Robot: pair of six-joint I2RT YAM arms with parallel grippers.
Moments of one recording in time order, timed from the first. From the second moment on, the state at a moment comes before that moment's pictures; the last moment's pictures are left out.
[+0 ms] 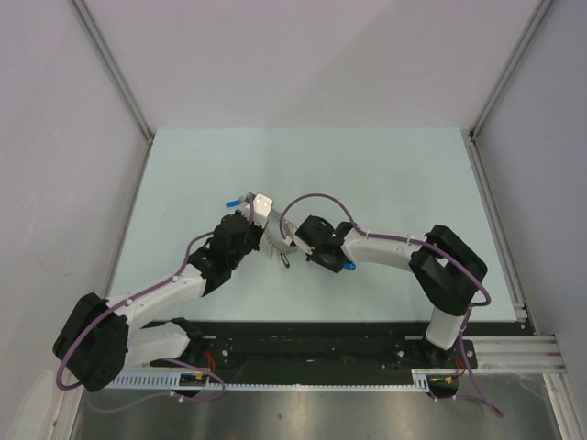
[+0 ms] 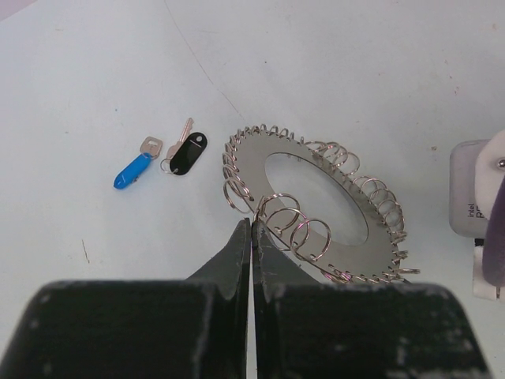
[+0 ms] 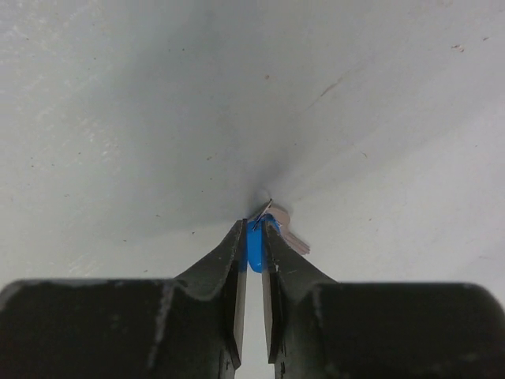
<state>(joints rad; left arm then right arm) -0.64 1.13 0.53 0.21 -0.28 0.10 0.92 1.78 1.11 -0.58 0.27 -0.25</state>
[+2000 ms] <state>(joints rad) -0.64 1.10 0.50 0.25 -0.22 0.08 0.83 1.44 0.55 0.17 0.24 0.18</state>
